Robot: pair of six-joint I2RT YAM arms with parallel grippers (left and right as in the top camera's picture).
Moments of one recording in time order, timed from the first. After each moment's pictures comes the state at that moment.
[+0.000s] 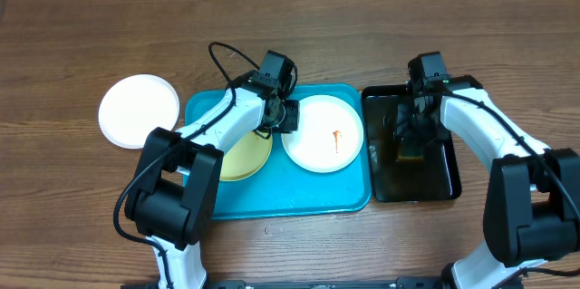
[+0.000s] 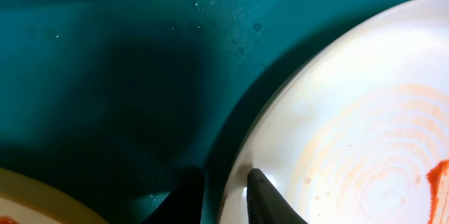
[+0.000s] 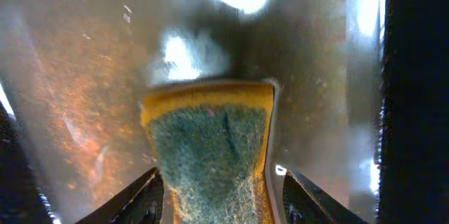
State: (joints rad) left arm -0.41 1.98 1.28 -0.60 0.12 -0.34; right arm 0.14 1.80 1.12 -0.79 0.04 0.25
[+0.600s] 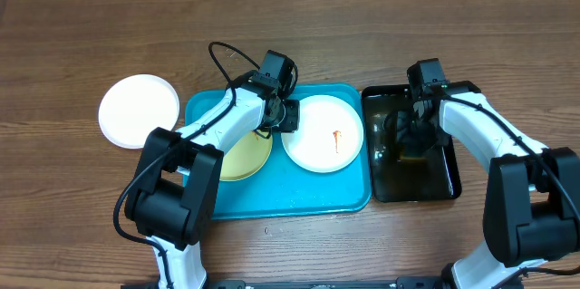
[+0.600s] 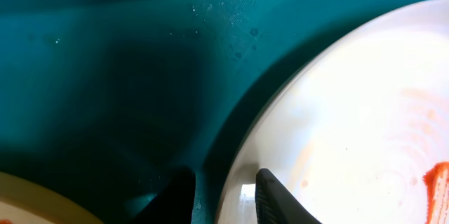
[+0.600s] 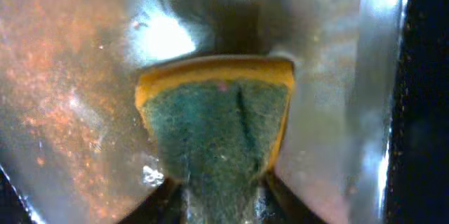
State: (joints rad) left arm -0.41 1.98 1.28 -0.59 0.12 -0.34; right arm 0.14 1.80 1.10 -0.79 0.03 0.25
